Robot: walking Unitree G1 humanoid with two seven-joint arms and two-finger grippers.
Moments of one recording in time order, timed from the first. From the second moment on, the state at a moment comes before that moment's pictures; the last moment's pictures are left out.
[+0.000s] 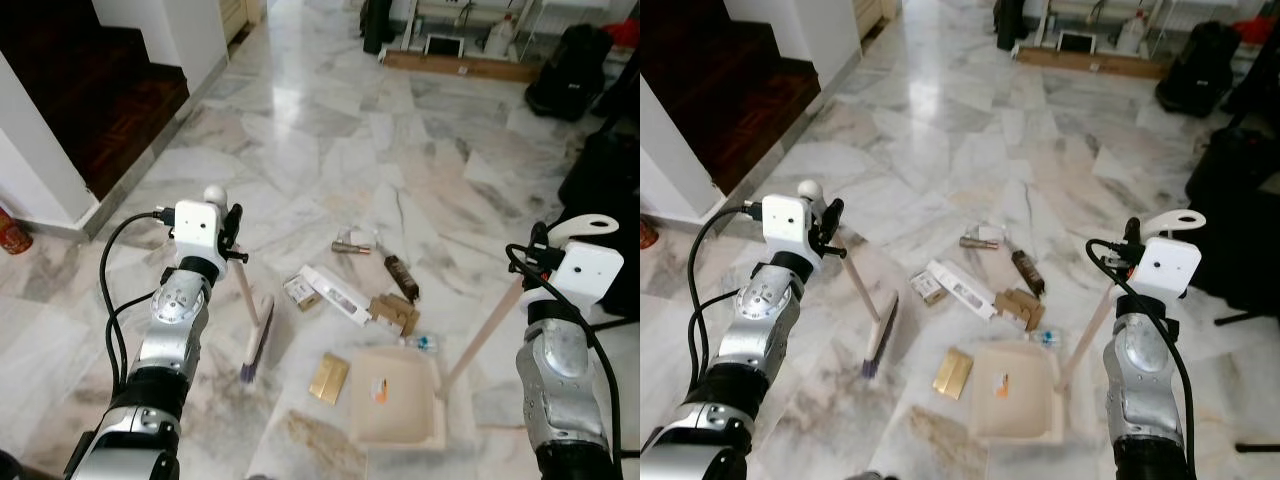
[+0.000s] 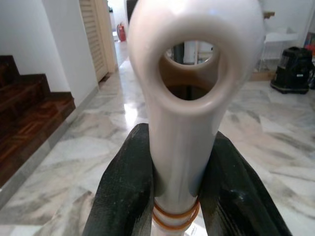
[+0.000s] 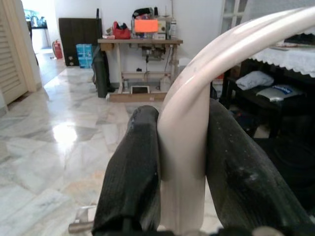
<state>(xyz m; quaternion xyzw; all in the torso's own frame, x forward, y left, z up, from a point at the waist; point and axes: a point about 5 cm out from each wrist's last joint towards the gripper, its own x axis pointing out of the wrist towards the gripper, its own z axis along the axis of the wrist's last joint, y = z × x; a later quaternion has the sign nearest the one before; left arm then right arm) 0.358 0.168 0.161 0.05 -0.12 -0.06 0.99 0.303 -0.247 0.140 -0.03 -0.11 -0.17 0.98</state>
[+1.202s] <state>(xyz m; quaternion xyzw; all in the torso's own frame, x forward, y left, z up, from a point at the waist) 0.358 0.166 0.164 0.04 -0.12 -0.07 0.99 0.304 -0.247 0.143 -0.02 -0.11 -0.17 0.98</state>
